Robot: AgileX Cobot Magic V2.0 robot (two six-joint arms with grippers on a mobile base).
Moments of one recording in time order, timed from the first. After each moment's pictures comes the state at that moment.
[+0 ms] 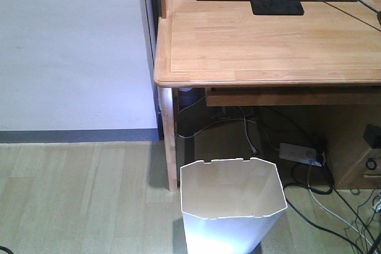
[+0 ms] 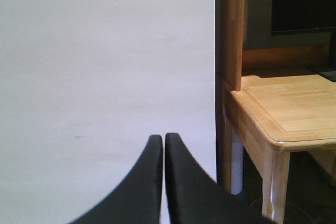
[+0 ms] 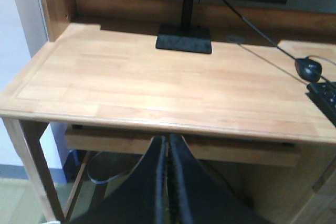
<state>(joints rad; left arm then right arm) 0.01 -0.01 0.03 0.03 0.08 0.00 0.02 0.63 -0.41 -0.02 0.19 -0.05</state>
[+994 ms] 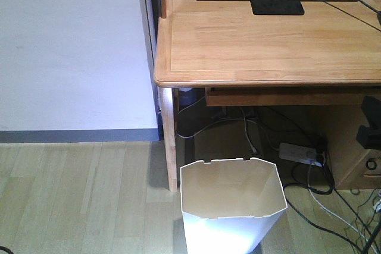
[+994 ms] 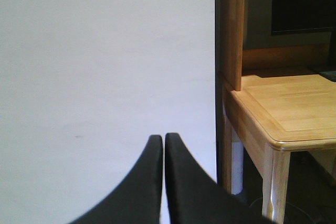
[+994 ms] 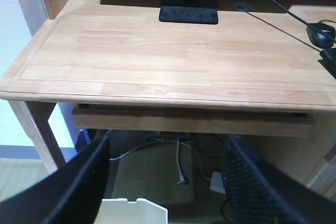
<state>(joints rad) 0.01 -0.01 0.03 0.03 0.08 0.00 0.02 0.68 -0.42 0.01 0.24 -0.03</state>
